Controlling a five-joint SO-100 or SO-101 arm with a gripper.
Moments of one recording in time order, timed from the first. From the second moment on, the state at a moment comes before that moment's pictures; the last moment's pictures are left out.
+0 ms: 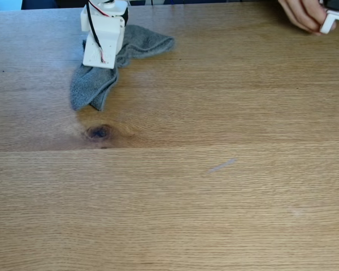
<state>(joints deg) 43.0 69.2 141.8 24.8 -26.6</state>
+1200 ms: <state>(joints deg) -22.3 120.5 141.7 34.5 -4.8</state>
